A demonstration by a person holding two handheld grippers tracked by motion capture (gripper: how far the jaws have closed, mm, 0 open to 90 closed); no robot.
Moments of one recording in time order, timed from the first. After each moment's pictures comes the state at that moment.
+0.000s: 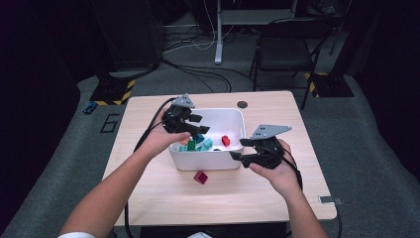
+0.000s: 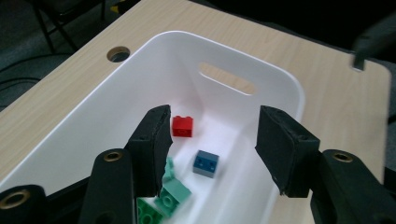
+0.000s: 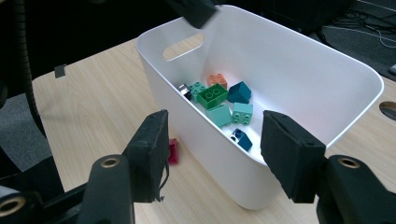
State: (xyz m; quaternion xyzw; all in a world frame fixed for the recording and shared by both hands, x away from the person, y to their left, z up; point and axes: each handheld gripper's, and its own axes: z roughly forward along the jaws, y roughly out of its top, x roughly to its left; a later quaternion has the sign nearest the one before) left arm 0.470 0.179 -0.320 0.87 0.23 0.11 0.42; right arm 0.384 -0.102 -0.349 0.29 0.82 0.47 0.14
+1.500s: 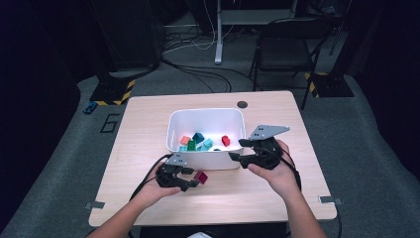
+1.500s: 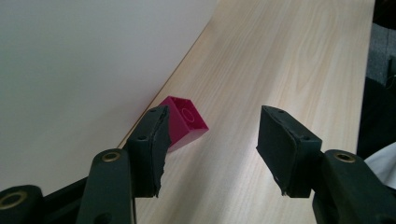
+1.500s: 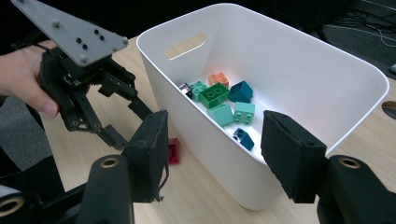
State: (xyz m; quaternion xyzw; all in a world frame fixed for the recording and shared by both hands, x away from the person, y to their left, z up) left arm 0.396 0.209 -0.468 0.89 0.24 0.04 0.38; right arm 0.384 -0.099 -0.350 0.29 0.83 0.46 0.14
